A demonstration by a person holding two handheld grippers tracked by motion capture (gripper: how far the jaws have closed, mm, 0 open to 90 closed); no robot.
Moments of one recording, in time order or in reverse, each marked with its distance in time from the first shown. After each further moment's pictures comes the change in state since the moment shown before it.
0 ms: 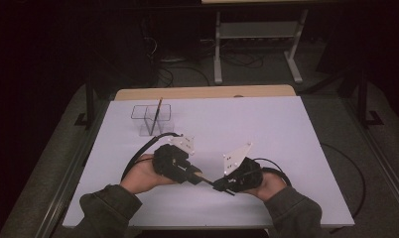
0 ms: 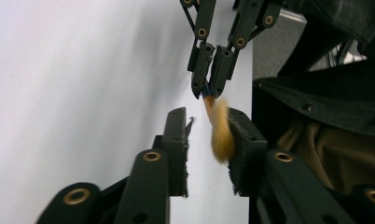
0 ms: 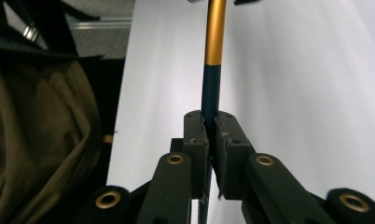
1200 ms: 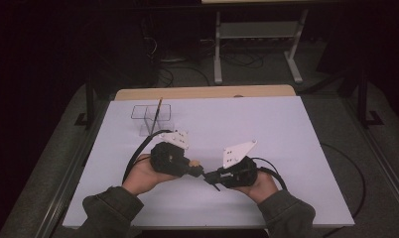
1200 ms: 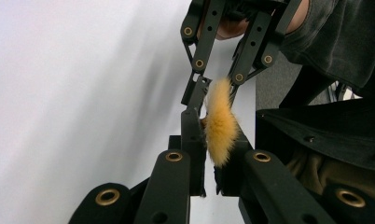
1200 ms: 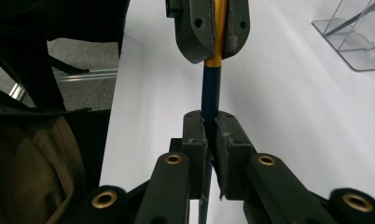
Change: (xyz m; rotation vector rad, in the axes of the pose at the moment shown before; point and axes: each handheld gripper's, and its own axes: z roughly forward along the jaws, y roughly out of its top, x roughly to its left) left arm 0.004 -0.004 -0.004 -0.119 0.011 -0.030; right arm 0.000 0.005 0.005 -0.191 -0.064 0.077
